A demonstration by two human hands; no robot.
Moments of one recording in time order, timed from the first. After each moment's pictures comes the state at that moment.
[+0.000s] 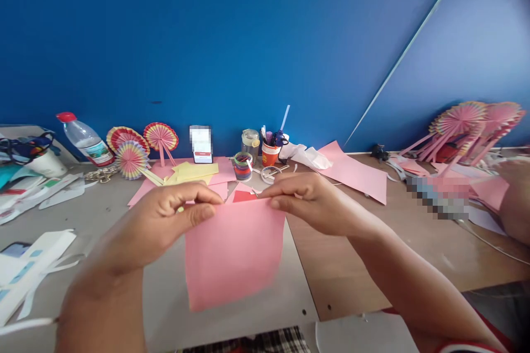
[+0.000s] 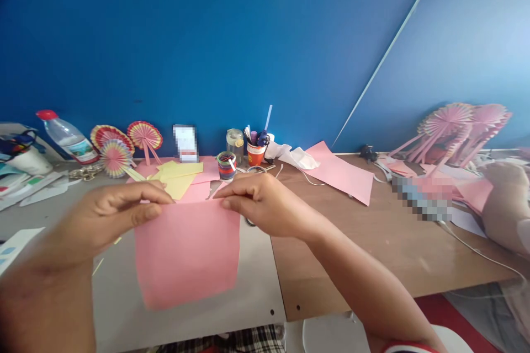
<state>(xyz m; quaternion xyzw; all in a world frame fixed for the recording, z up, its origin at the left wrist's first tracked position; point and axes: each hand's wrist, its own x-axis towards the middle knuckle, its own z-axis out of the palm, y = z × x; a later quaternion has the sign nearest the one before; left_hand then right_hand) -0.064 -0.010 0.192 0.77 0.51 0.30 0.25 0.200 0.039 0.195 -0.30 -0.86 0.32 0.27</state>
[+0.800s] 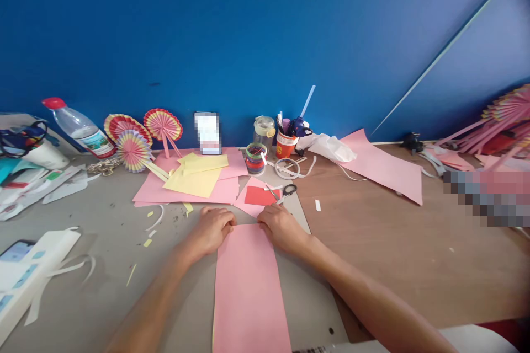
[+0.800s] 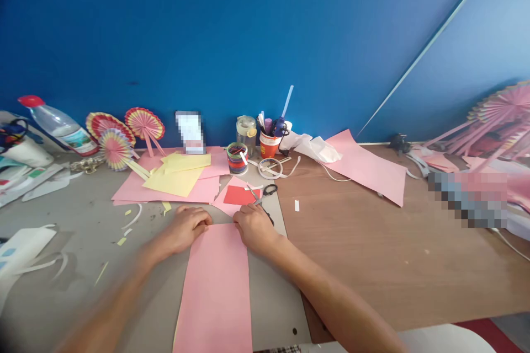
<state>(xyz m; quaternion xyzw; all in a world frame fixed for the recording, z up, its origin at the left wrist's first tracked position) -0.079 0.050 0.024 0.77 0.58 0.07 0.24 0.142 0.078 0.008 -0.41 -0.89 0.16 0.08</state>
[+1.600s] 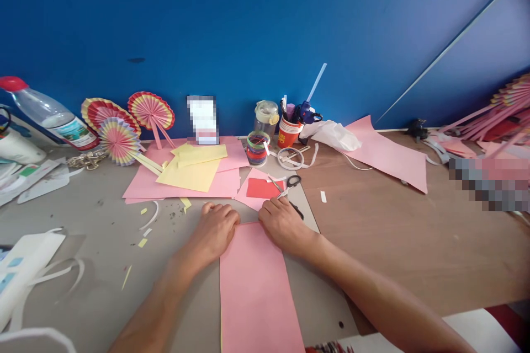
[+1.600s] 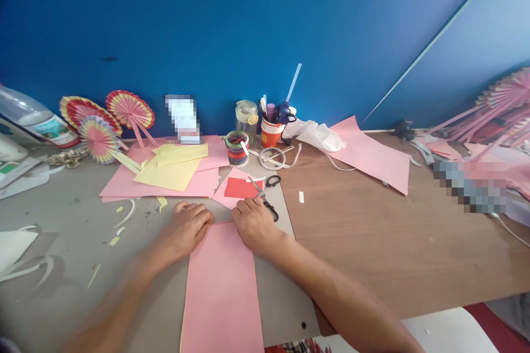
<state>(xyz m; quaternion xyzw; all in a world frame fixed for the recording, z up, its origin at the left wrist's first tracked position) -0.077 0.039 0.012 0.84 0.53 0.06 0.13 0.134 0.071 0.004 -0.36 -0.93 -0.01 0.03</state>
